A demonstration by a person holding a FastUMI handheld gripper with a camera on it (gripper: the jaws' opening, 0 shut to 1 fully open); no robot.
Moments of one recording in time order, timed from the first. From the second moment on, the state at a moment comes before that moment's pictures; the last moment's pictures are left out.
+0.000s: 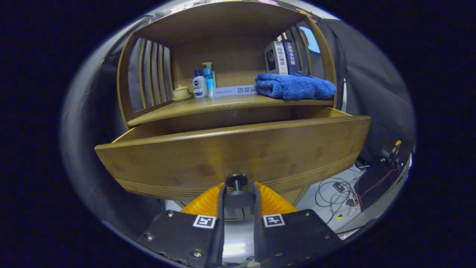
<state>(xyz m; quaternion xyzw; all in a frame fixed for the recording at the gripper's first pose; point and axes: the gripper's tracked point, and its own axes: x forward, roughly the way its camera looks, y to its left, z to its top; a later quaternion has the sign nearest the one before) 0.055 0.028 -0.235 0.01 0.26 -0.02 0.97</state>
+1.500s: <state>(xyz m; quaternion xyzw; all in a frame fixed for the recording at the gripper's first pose) 0.107 0.019 -0.144 0.03 0.31 -0.14 0.94</state>
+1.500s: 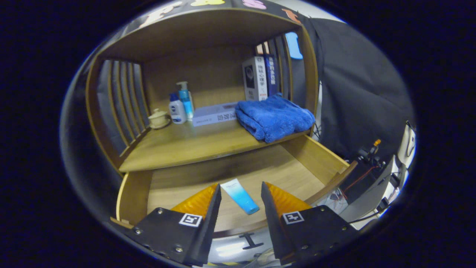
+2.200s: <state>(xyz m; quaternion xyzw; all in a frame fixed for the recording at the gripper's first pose) 0.128 0.011 -0.258 0.01 0.55 -0.11 0.83</state>
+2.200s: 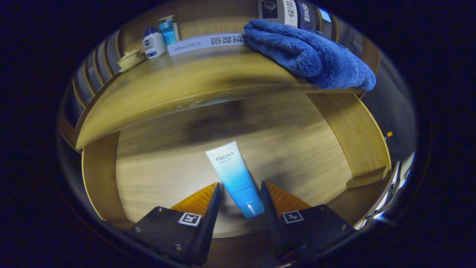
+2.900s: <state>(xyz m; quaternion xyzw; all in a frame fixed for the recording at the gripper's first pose) 0.130 0.001 -0.271 0.02 0.59 -0.13 0.79</state>
